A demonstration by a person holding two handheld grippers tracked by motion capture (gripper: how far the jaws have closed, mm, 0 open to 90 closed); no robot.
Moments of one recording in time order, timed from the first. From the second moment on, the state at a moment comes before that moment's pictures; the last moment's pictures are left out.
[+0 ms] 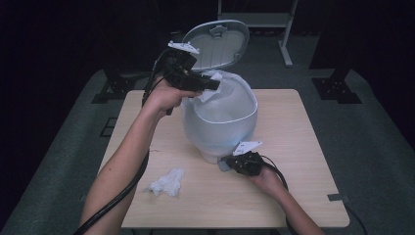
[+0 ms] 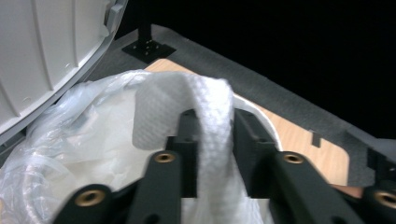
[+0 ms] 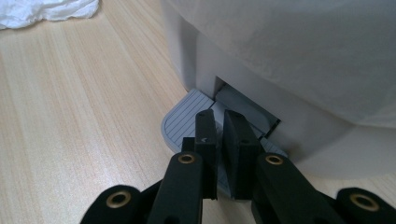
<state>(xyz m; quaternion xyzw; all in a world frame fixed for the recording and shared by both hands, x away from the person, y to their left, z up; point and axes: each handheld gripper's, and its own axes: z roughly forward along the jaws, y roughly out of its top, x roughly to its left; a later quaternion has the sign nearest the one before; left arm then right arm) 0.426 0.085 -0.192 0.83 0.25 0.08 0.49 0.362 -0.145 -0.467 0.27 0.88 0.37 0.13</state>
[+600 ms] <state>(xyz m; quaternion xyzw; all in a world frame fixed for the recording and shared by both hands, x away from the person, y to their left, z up) 0.425 0.085 -0.200 0.84 0.25 0.06 0.49 0.362 -0.145 -0.467 0.26 0.88 0.37 0.13</state>
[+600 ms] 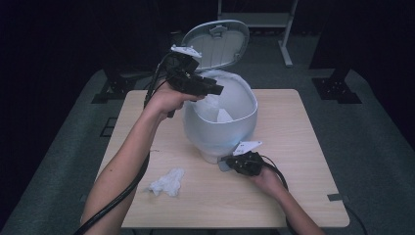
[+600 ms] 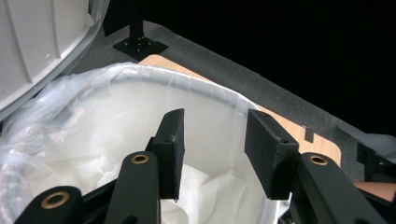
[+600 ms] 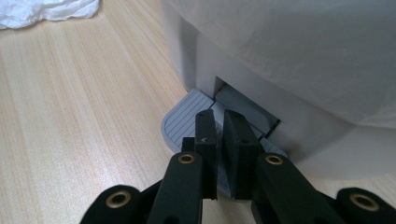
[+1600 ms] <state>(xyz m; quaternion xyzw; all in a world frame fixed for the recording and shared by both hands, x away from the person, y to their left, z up) 0.384 0.133 -0.213 0.83 0.23 0.08 0.51 0.362 -0.145 -0.467 0.27 0.88 0.37 0.14</state>
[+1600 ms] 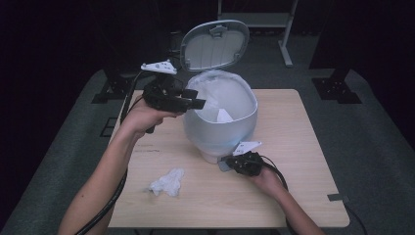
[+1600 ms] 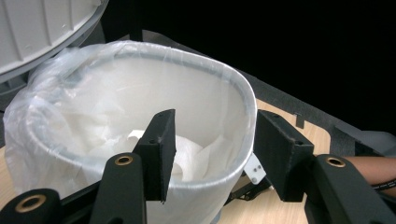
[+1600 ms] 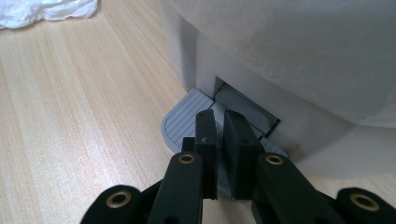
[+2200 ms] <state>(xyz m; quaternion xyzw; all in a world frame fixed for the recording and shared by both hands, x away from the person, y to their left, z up) 0.363 0.157 -0.226 0.82 0.24 0.08 0.51 0.361 -0.144 -0.466 0.27 0.88 0.37 0.14</state>
